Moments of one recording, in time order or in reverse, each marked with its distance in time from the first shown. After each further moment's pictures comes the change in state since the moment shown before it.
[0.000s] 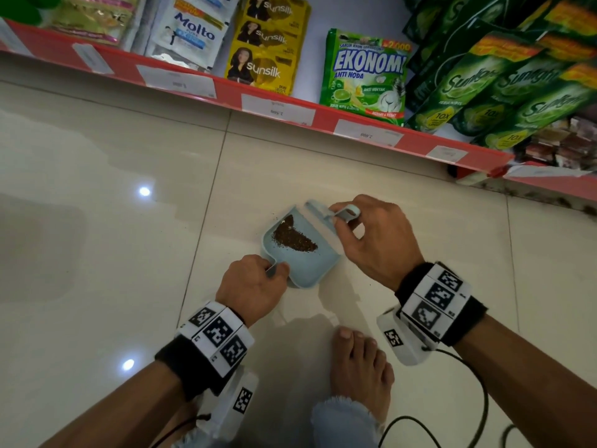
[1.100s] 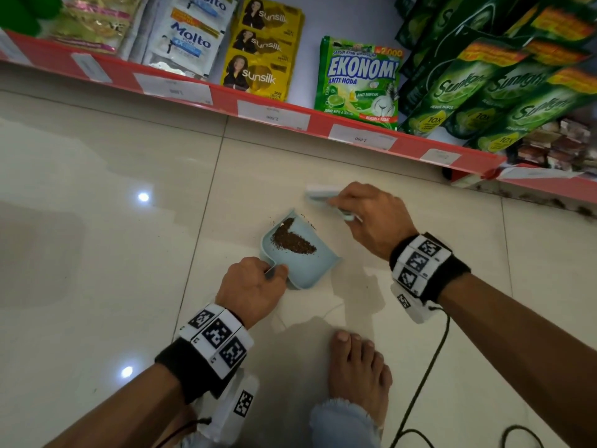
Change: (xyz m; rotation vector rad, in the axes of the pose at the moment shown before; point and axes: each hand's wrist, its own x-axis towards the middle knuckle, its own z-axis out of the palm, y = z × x) left_hand -0.001 0.004 0.000 -0.002 0.002 0.016; right_hand 0.031 0.037 0.002 -0.251 -0.168 -0.158
